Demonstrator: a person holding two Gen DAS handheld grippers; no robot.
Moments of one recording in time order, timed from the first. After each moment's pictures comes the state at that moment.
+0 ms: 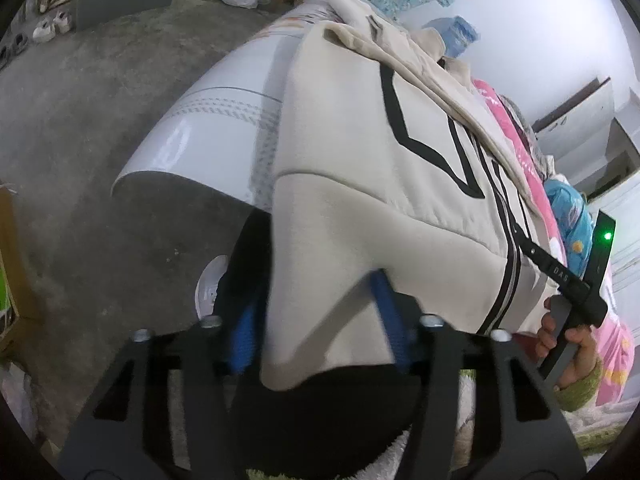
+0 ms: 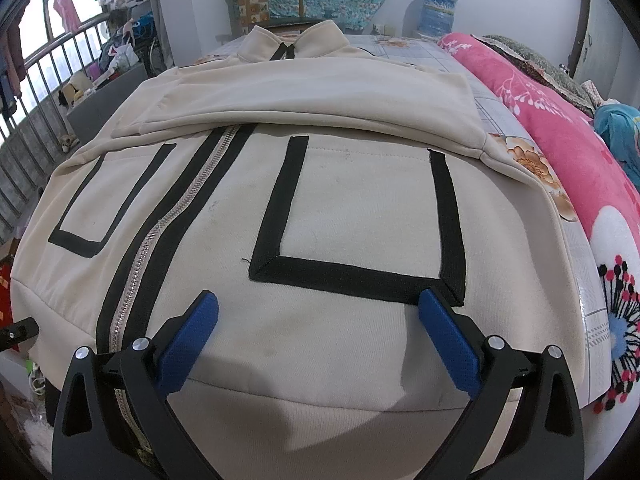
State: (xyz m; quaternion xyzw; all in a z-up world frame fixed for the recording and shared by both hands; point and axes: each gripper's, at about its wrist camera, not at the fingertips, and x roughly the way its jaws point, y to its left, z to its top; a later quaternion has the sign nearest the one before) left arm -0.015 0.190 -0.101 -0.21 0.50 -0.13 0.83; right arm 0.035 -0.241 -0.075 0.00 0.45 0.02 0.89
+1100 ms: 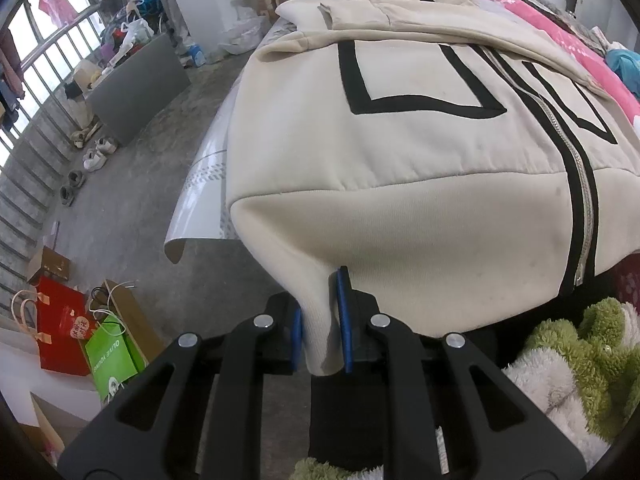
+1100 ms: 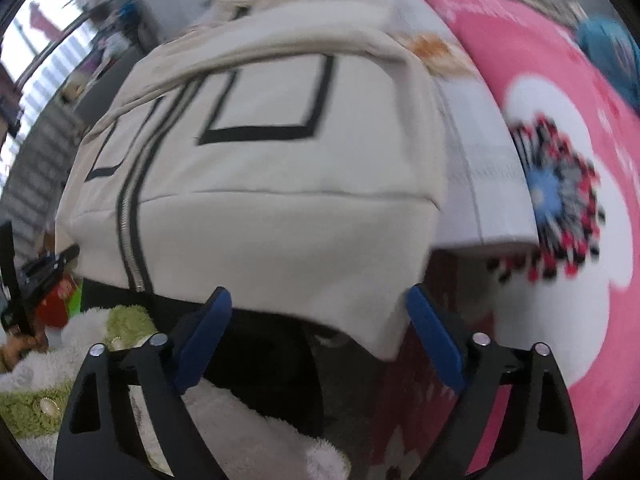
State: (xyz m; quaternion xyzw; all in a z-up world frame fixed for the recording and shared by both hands) left arm -0.016 0.118 -0.072 0.08 0.51 -0.02 0.86; right arm -0.061 -0.345 -0.054 0.09 0.56 0.03 0.82
